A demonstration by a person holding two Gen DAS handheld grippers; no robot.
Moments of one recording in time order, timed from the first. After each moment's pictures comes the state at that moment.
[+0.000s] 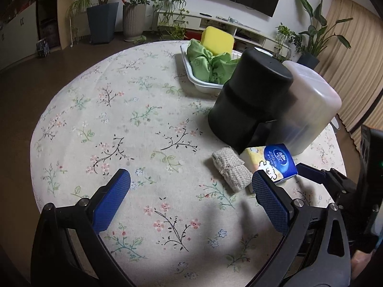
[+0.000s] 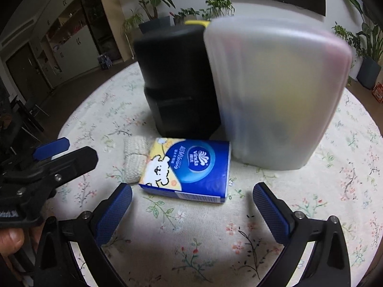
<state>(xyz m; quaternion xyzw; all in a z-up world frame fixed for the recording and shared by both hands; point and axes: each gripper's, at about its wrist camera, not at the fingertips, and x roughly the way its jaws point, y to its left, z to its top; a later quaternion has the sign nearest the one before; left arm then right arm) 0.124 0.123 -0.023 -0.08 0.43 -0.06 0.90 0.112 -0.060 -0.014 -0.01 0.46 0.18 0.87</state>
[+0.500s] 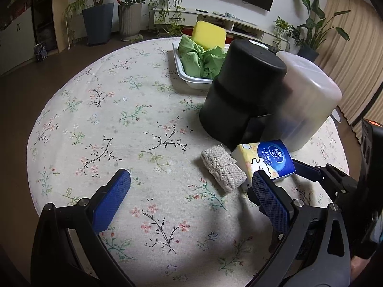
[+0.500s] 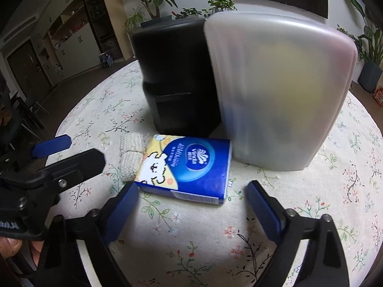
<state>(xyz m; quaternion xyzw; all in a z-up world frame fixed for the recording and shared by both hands) 0.129 0.104 -0.024 -0.06 0.44 -0.06 0.89 0.112 -0.061 -0.017 -0.02 0.46 0.19 0.87</state>
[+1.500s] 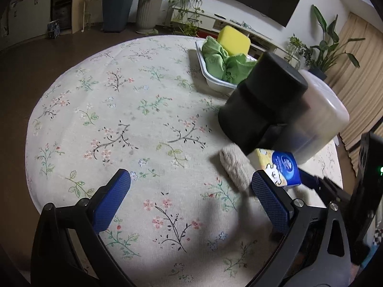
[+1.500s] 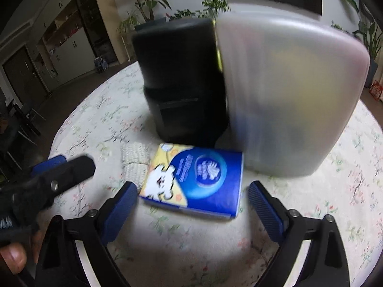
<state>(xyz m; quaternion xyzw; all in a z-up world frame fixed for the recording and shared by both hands) 0.122 0.132 -0.034 -0.13 0.43 -0.04 0.89 0.121 -0.051 -0.018 0.00 0.45 0.17 0.87</state>
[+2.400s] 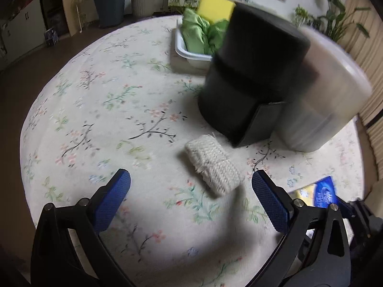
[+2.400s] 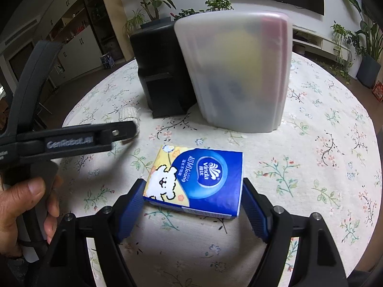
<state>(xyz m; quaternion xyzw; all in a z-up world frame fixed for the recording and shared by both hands) 0.159 0.073 -0.050 -0.05 0.50 0.00 0.86 0.073 -0.110 -0.013 0.00 0.46 0.19 0.87</state>
